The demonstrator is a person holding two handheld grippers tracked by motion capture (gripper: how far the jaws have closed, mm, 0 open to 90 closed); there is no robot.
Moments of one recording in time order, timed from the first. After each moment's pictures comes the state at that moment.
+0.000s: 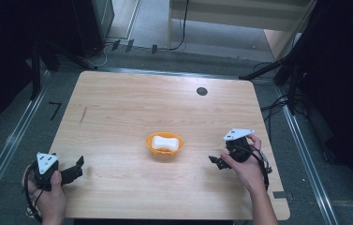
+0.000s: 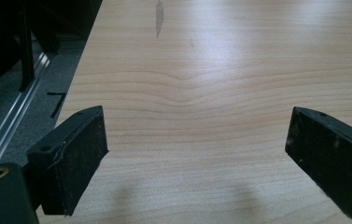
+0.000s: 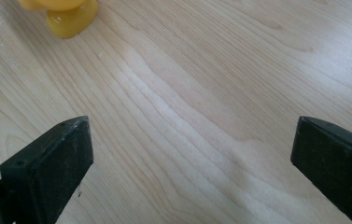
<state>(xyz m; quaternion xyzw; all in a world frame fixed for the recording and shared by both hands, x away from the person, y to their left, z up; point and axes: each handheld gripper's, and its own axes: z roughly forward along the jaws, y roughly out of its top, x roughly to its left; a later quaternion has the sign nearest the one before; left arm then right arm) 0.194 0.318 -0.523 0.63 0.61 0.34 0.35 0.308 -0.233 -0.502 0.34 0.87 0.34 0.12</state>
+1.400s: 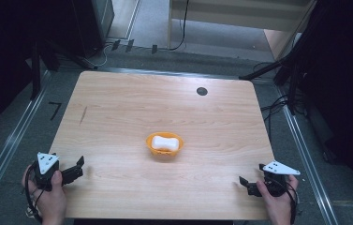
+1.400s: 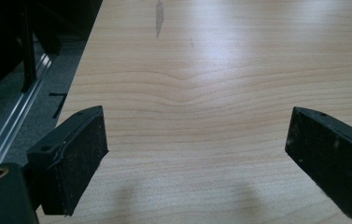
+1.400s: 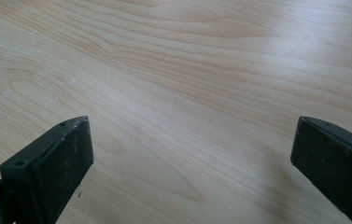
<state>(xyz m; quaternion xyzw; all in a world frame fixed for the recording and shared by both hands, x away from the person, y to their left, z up) 0.194 0.317 -0.523 0.63 0.61 0.34 0.34 0.220 -0.337 -0.549 0.47 0.77 0.39 0.17</state>
